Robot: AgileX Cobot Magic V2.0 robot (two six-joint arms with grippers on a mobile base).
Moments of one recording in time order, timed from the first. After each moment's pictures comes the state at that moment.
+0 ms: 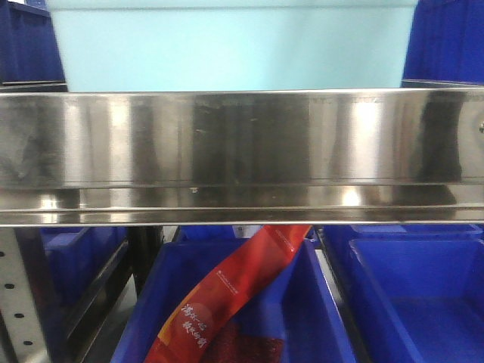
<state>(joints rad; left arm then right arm) -0.48 1.47 -1.67 -0.04 1.21 -0.16 0.39 1.52 -1.70 0.08 1.17 0.10</state>
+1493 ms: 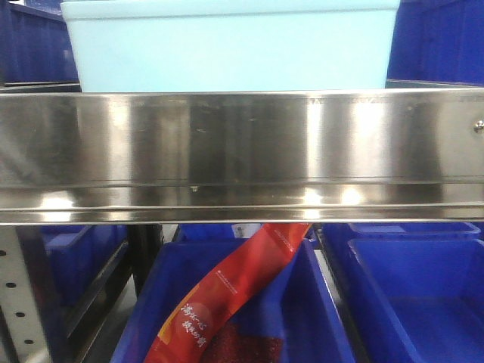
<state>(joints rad) -0.32 0.18 -0.51 0.10 0.51 -0.19 0.29 0.33 -0.52 -0.14 0.44 0.14</state>
